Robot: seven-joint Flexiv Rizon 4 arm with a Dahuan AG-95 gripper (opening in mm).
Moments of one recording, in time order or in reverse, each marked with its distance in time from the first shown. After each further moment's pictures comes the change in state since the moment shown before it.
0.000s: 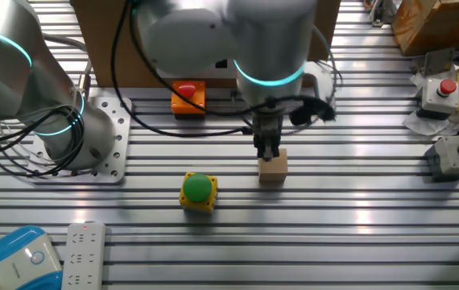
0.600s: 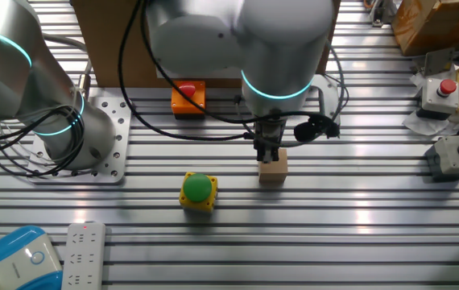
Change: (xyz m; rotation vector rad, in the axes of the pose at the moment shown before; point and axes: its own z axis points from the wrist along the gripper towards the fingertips) arm 0.002 -0.002 0.009 -0.028 0.021 0.010
